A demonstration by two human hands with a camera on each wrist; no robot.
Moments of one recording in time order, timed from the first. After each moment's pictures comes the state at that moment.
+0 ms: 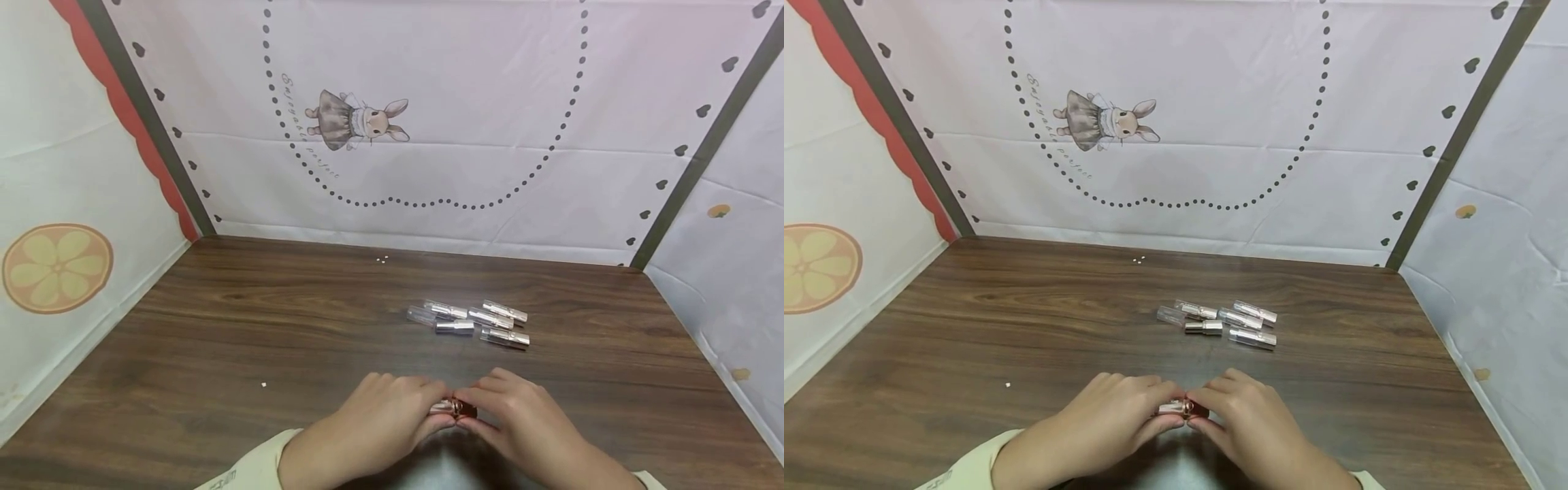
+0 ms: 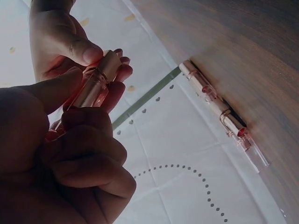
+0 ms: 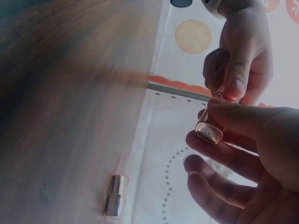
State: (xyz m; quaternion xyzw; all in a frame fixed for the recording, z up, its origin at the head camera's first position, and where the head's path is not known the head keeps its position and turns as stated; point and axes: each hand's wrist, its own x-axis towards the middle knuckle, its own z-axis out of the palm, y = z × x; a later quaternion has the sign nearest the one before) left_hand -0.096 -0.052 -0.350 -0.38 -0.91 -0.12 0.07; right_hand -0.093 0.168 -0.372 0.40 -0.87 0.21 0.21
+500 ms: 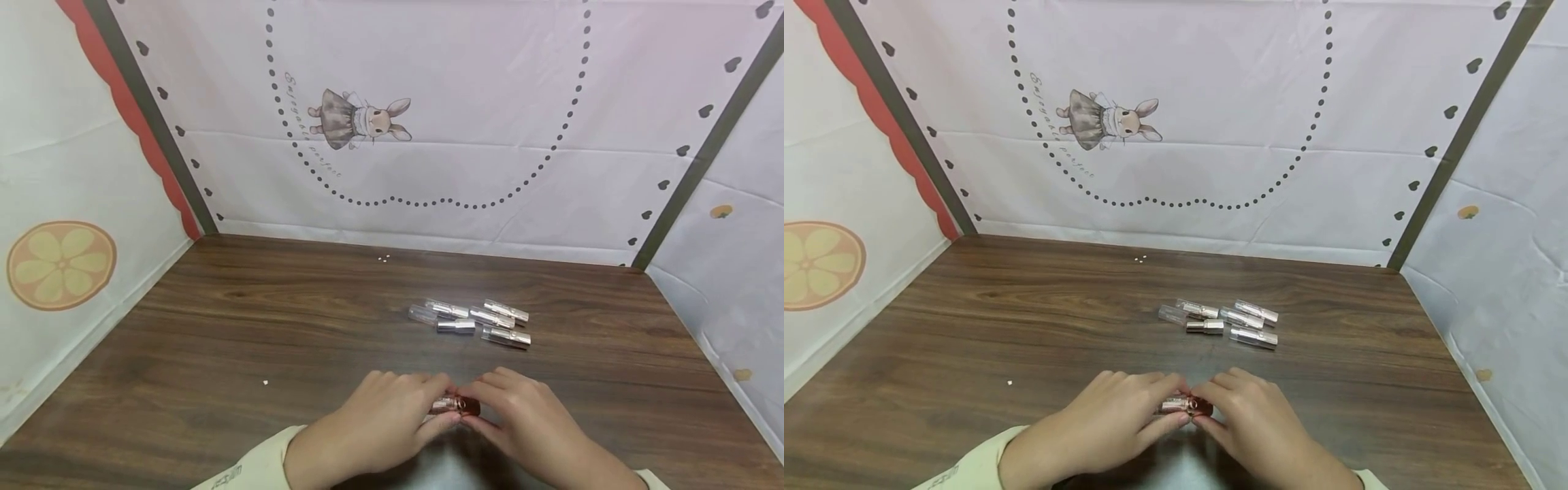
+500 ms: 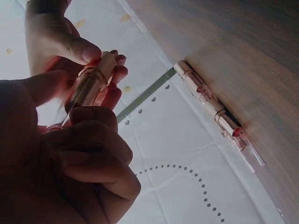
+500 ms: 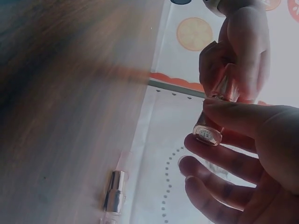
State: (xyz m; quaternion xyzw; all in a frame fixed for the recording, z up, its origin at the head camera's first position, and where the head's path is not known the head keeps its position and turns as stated) left_hand -0.097 -0.050 -0.351 -0.36 -0.92 -0.13 0.03; right_hand -0.095 0.169 -0.374 0.40 -0.86 0.19 0.24
